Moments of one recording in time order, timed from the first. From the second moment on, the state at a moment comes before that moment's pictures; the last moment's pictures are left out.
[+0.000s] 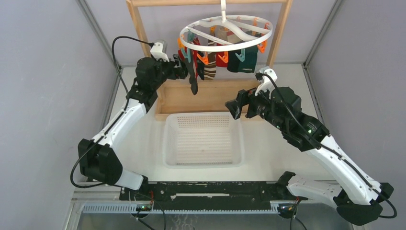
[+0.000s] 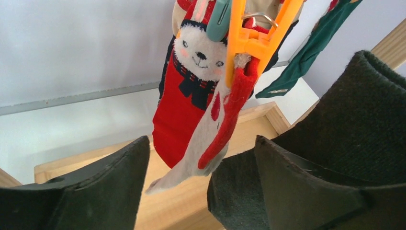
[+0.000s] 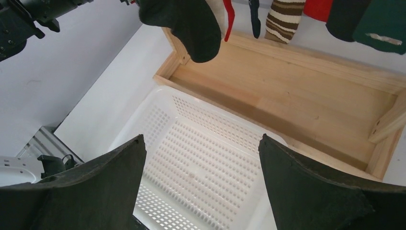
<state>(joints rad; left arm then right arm) -0.32 1.44 1.27 0.10 0.17 -0.27 0.77 0.98 1.29 -0.57 0.13 0.30</state>
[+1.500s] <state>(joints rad) -0.41 1.14 1.24 -0.01 0.11 -0.21 0.42 0.90 1.24 -0.58 -0.09 0.40</state>
